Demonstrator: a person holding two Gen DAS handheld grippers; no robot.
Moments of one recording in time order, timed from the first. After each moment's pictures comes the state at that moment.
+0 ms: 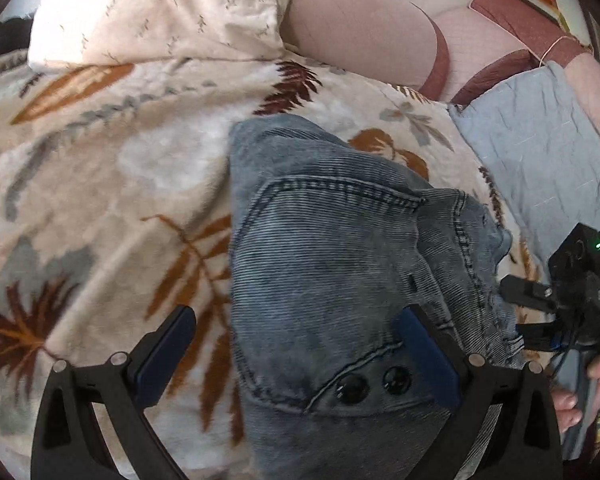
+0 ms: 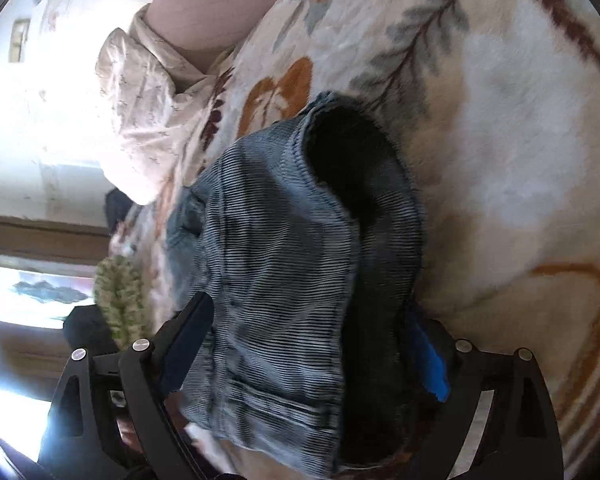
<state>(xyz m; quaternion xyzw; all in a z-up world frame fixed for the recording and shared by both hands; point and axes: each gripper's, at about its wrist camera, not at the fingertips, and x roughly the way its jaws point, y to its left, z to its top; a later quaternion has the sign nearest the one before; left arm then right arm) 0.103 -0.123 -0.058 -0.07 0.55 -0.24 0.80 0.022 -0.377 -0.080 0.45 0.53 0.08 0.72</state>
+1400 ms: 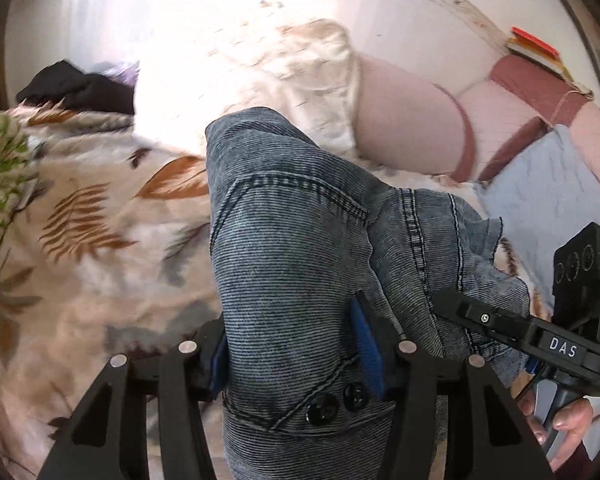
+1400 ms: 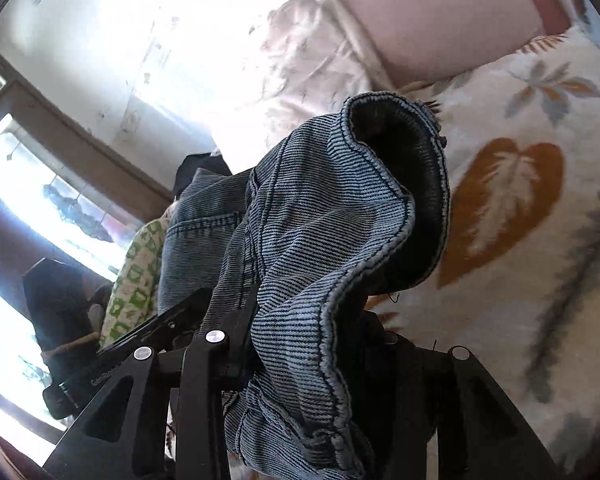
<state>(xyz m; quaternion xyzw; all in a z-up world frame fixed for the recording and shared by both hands) 0.091 -0.019 0.020 -0.06 0.44 -0.14 0.88 0.061 -0.220 -0.007 0.30 0.42 0.19 0.84</state>
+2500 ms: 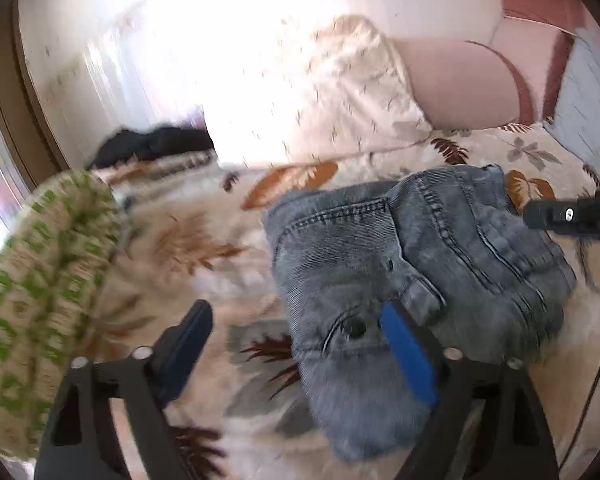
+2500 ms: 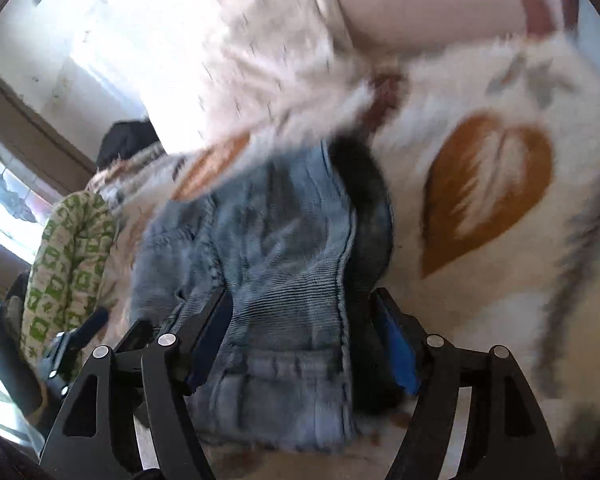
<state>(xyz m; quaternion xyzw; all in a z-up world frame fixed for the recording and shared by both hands) 0.043 -0.003 0.002 0.14 0.37 -0.02 0.92 0.063 -0.192 -0.008 0.19 0.45 0.08 0.87</state>
